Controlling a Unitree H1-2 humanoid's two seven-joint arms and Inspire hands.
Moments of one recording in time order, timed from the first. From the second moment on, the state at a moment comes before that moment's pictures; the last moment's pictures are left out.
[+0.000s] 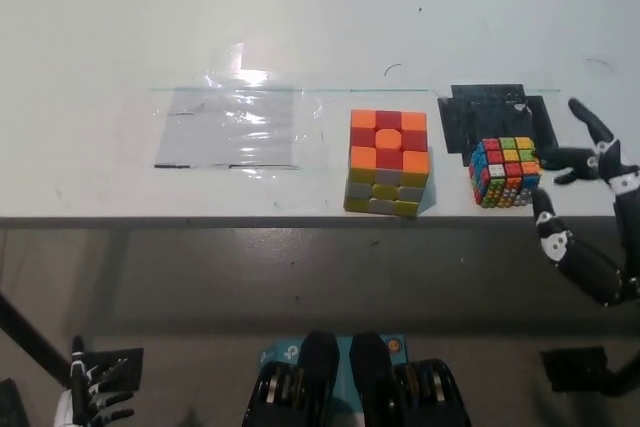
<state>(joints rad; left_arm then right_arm) -0.18 0.13 0.29 0.73 -0.08 0.00 0.17 -0.16 -0.29 0.09 -0.52 -0.39 0.12 0.02</state>
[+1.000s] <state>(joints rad) -0.19 0.14 0.29 0.73 -0.08 -0.01 0.17 -0.49 -0.37 0.25 0.07 -0.53 0.07 0.13</state>
